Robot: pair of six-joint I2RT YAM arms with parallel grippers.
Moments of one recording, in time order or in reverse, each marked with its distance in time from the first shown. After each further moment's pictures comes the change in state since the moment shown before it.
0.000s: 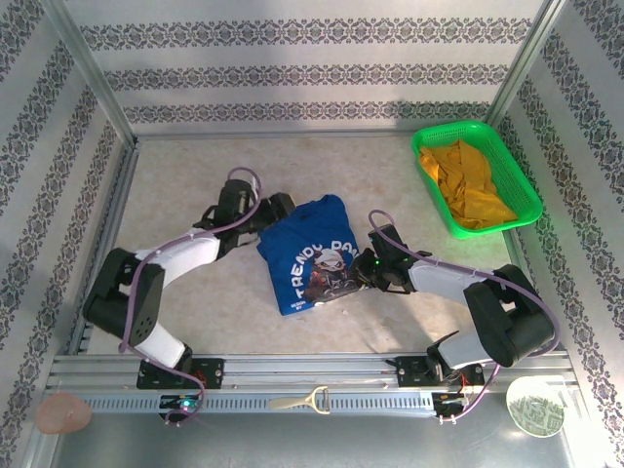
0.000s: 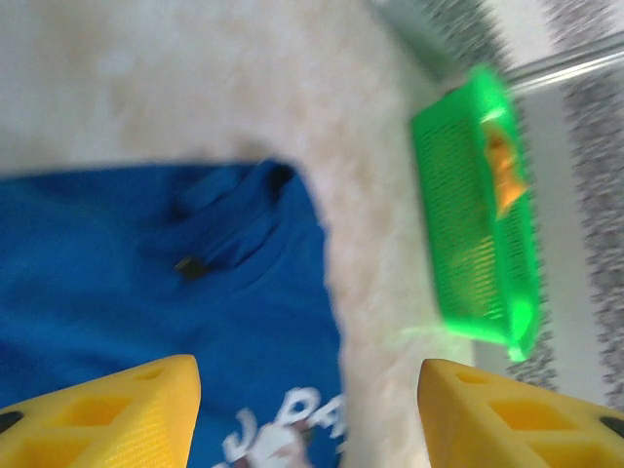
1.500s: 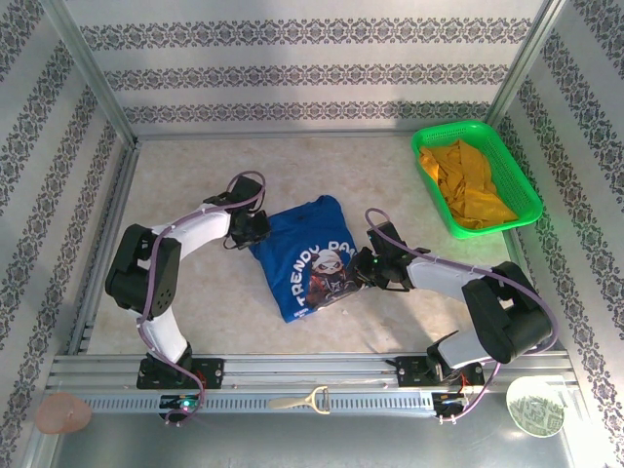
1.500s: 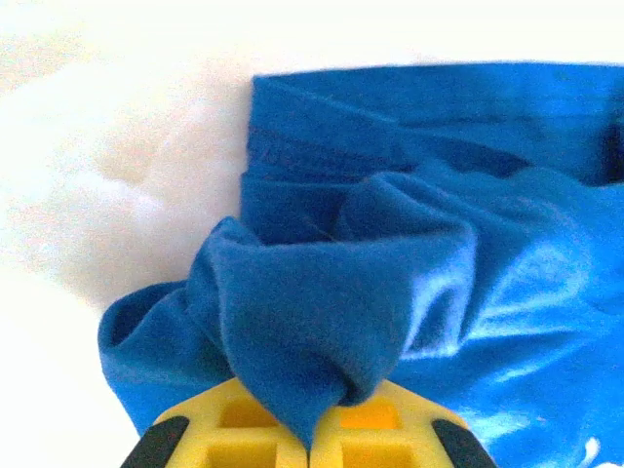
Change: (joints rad) left arm 0.026 0.154 0.289 -0.714 -0.226 0.131; right arm -0.002 0.018 0.029 -0.020 -0.023 -0.052
